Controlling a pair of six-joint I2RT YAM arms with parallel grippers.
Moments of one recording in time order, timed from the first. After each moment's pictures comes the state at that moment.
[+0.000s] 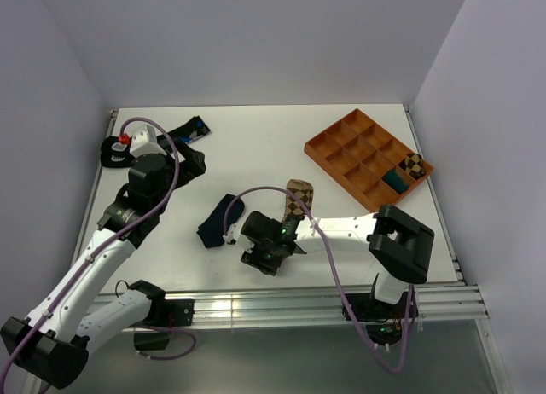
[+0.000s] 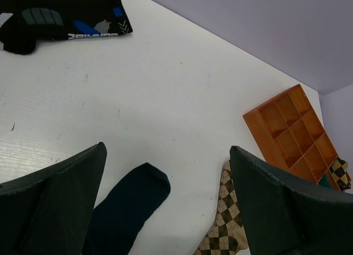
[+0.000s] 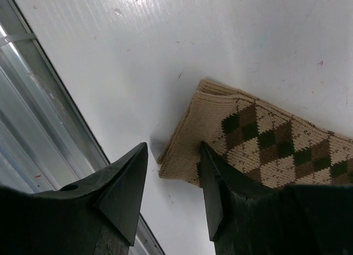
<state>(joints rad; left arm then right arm) -0.44 0.91 0.90 -0.30 -0.36 -0.67 1.14 1.66 0.96 -0.46 -0.12 -0.06</state>
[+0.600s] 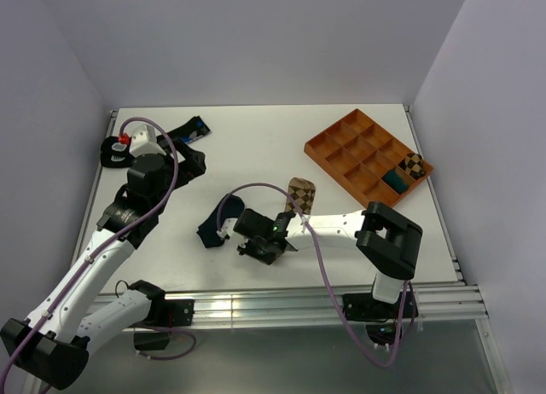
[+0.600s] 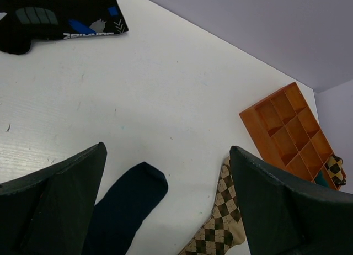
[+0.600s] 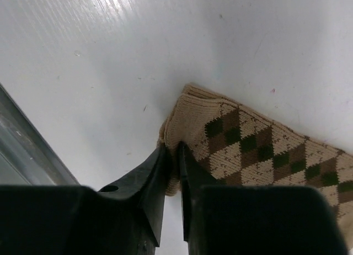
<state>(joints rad) -0.44 0.91 0.90 -0.29 -0.33 -0.67 1.14 1.74 1.04 -0.45 -0.02 -0.06</state>
